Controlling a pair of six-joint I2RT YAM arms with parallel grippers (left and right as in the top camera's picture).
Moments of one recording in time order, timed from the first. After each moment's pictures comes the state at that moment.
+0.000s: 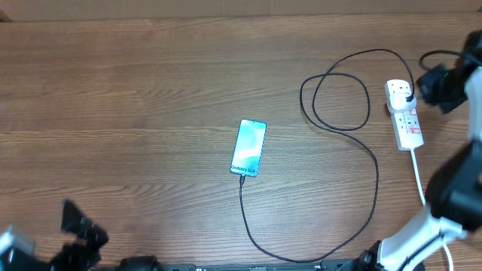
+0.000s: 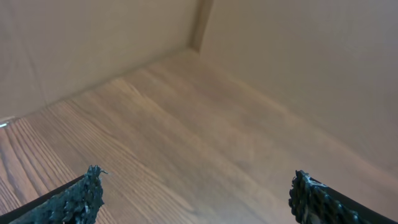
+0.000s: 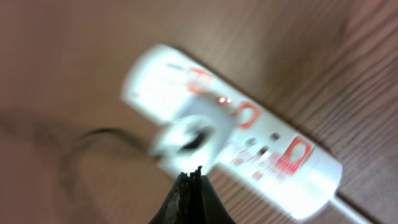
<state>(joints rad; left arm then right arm) 0.06 0.34 1.24 -1.26 -0.48 -0.47 -0.42 1.91 1.75 -1.02 -0.13 0.57</state>
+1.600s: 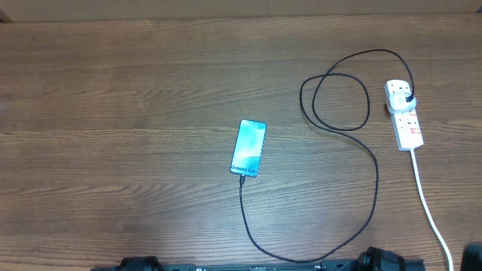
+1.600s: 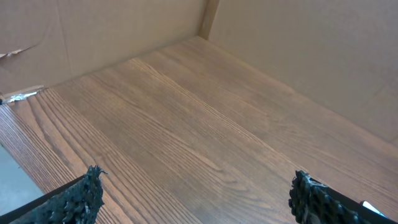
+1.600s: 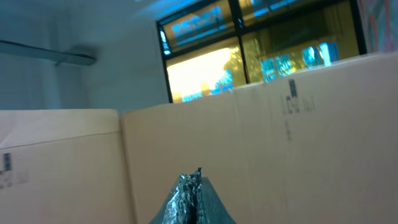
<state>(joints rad) 0.02 0.01 1.25 -1.59 -0.49 -0.47 -0.32 0.52 1.76 -0.66 -0.64 0.57</state>
